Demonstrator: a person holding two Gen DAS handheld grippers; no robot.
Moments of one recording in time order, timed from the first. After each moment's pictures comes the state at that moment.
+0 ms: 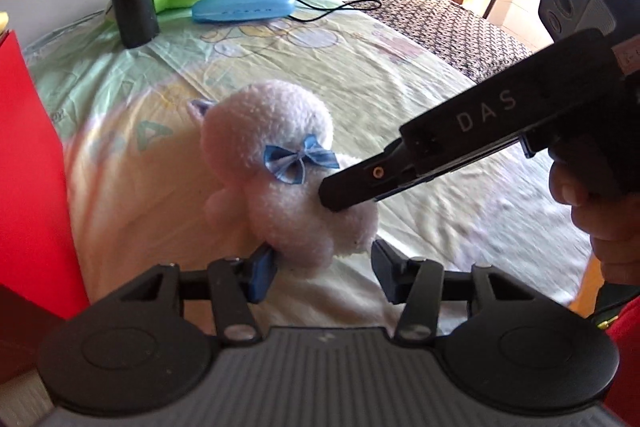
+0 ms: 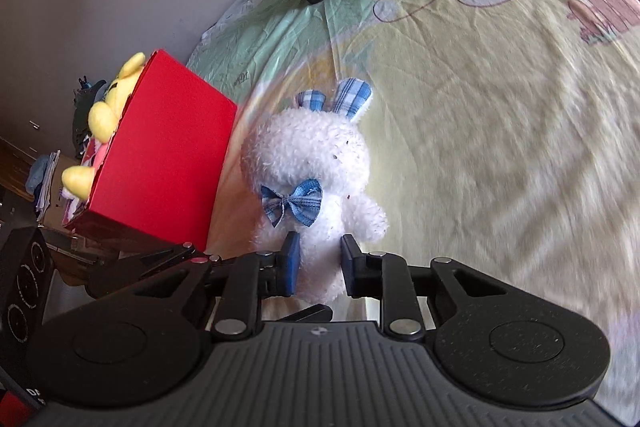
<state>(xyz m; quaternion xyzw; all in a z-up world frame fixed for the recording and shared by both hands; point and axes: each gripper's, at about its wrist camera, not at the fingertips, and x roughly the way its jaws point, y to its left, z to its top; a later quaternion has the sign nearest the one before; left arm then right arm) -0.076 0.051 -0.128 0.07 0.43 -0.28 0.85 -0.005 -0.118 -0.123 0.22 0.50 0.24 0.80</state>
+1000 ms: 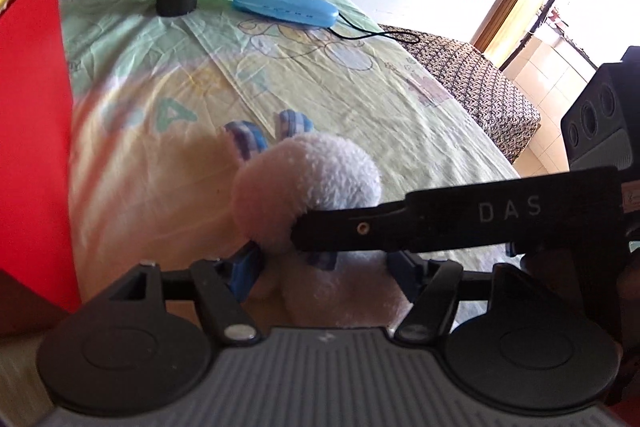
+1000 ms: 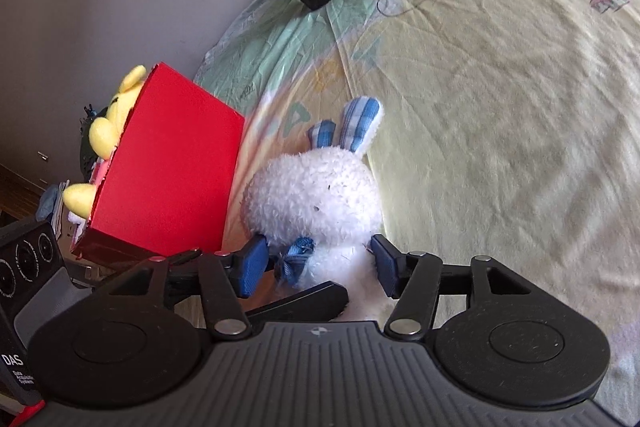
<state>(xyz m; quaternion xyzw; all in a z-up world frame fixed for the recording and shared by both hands) -0.046 0.069 -0.132 -0.05 0.44 -0.25 0.86 -0.004 -0.101 -0.138 0.26 0.48 0.23 0.81</state>
